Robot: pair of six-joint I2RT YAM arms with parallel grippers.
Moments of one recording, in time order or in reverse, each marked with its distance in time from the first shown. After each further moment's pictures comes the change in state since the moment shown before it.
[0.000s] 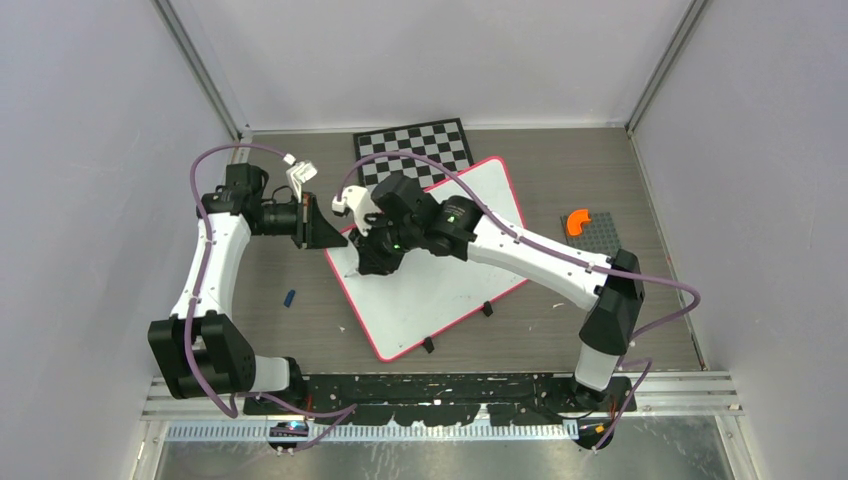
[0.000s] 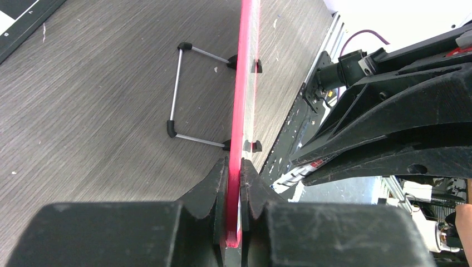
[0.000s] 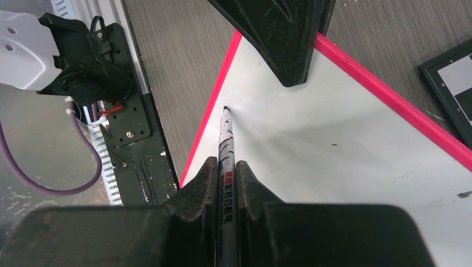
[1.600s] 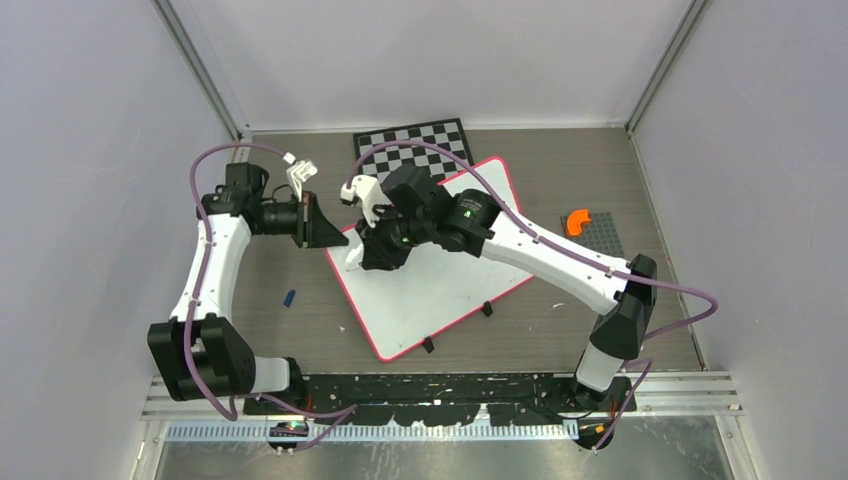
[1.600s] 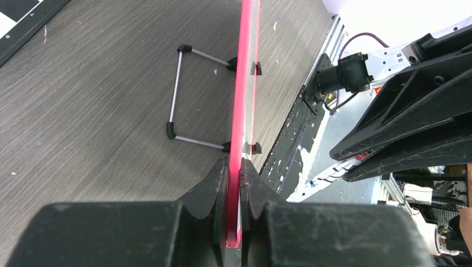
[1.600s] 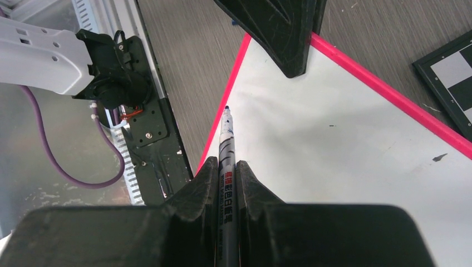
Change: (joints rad) left arm -0.009 -0.019 0.000 0.025 -0.015 -0.043; right arm 0.000 -0.051 0.044 -0.057 -0.013 0.050
